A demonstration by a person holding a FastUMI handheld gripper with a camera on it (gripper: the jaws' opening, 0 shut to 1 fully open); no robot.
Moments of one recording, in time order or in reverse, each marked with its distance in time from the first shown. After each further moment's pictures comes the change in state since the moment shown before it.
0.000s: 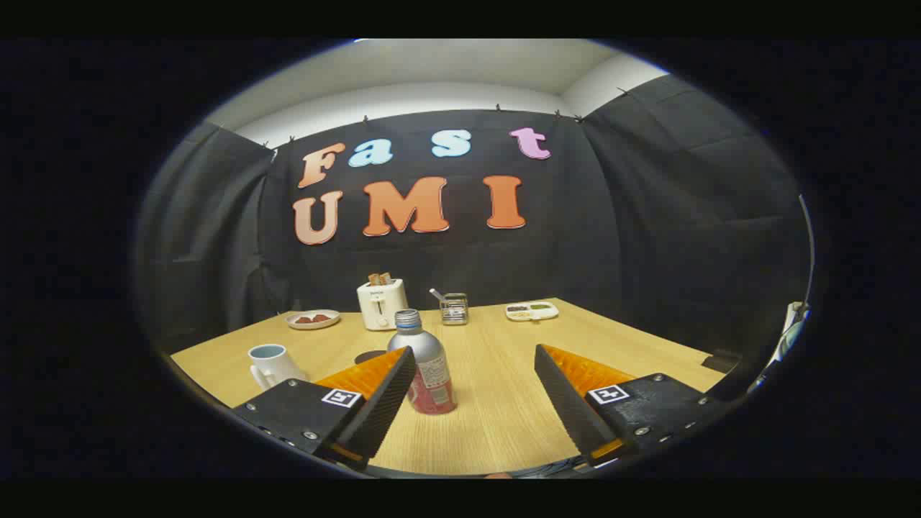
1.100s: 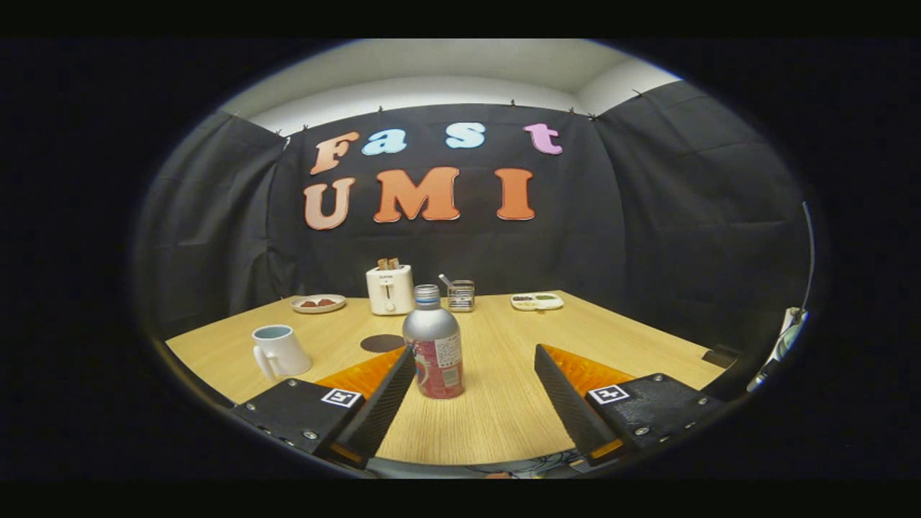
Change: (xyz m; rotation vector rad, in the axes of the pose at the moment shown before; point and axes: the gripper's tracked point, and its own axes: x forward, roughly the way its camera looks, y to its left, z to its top) arm -0.014 0.015 -0.025 -0.028 0.036 0.006
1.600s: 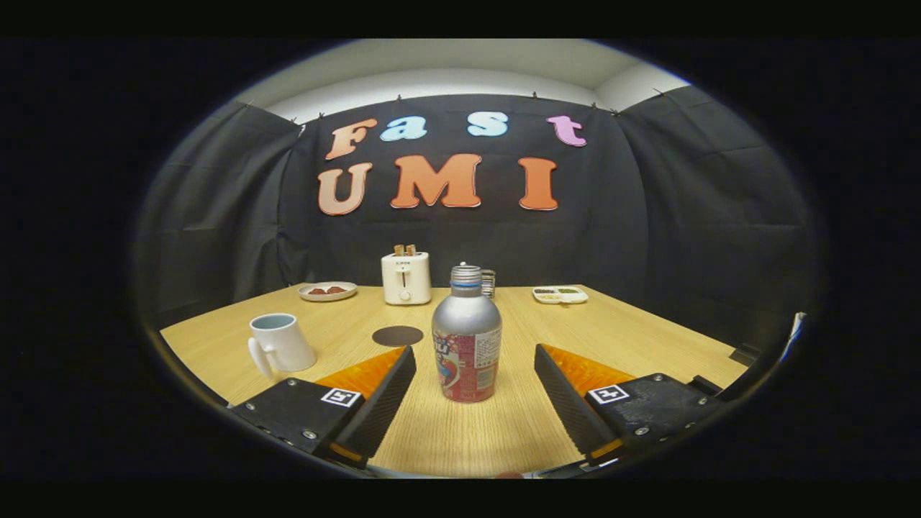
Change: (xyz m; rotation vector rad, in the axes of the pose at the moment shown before) arm 0.037 0.034 -0.024 -0.044 0.041 0.037
